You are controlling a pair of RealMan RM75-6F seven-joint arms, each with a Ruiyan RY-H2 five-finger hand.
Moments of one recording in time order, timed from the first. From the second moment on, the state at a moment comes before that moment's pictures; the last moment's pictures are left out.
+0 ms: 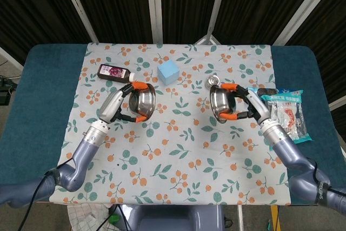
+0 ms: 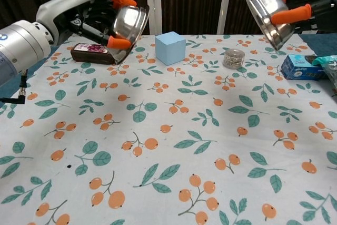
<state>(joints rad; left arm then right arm) -0.77 -1.65 -0.24 -1.24 1.37 1.15 -0.59 0.61 -1.19 0.39 -1.54 -1.29 0.68 1.04</state>
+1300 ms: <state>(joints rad) -0.79 -2.06 -0.24 -0.82 1.58 1.49 -0.99 0.79 -1.42 0.26 -1.42 -1.54 0.78 1.46</state>
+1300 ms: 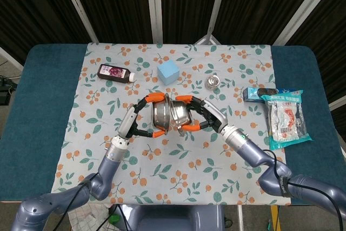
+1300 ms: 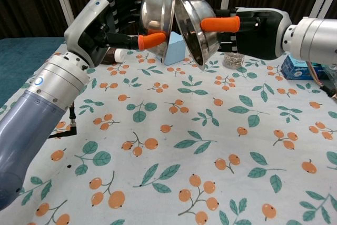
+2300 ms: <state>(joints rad) -0.80 -2.08 -0.20 -0.76 1.61 1.56 -0.96 0.82 -1.36 0.26 -1.51 -1.47 0.78 1.41</state>
